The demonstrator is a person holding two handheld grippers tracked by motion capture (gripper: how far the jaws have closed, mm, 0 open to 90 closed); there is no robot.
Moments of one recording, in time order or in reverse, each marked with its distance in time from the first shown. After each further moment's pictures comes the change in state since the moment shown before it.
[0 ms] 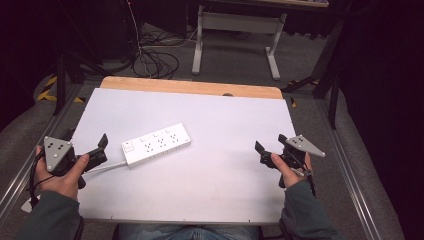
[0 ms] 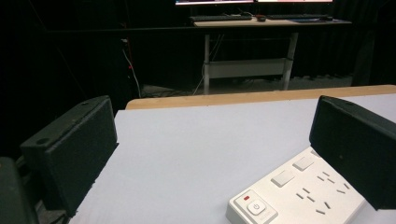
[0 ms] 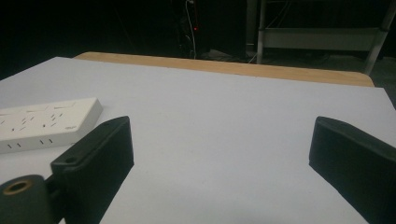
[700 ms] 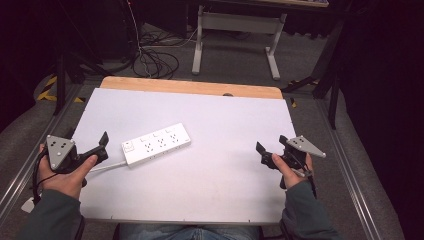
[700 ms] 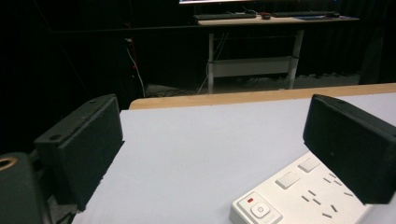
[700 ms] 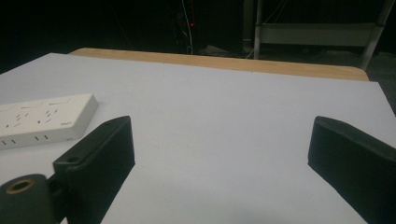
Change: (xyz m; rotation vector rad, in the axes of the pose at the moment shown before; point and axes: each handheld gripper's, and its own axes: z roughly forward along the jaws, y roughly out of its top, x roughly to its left) left arm -0.003 0.001 0.004 0.002 0.029 0.014; right arm -0.002 -0.002 -0.002 0.018 -0.013 0.002
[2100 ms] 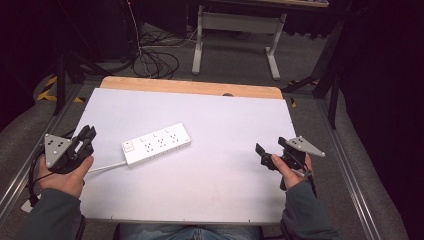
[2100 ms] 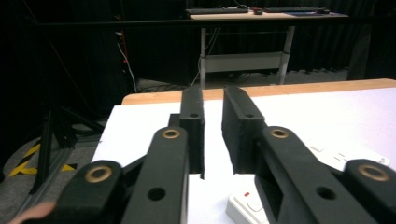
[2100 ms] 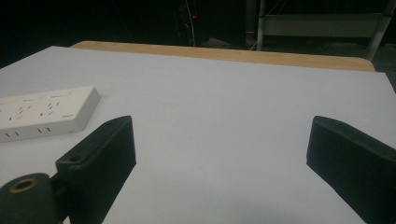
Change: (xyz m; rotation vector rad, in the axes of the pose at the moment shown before) left arm 0.007 0.000 0.001 0.027 -0.050 -0.020; right arm 0.000 -0.002 0.001 0.030 0.011 0.007
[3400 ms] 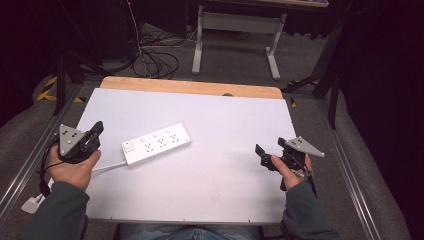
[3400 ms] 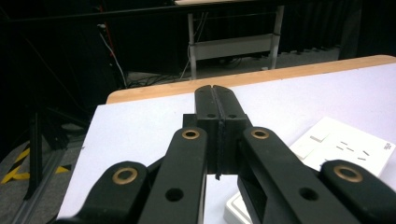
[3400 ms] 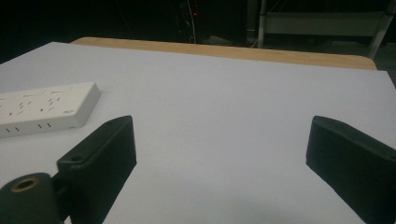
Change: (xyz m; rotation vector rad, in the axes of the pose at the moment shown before) left arm -0.004 0.003 0.028 0.055 -0.052 0.066; right arm 0.000 -0.001 0.000 0.012 0.003 -0.010
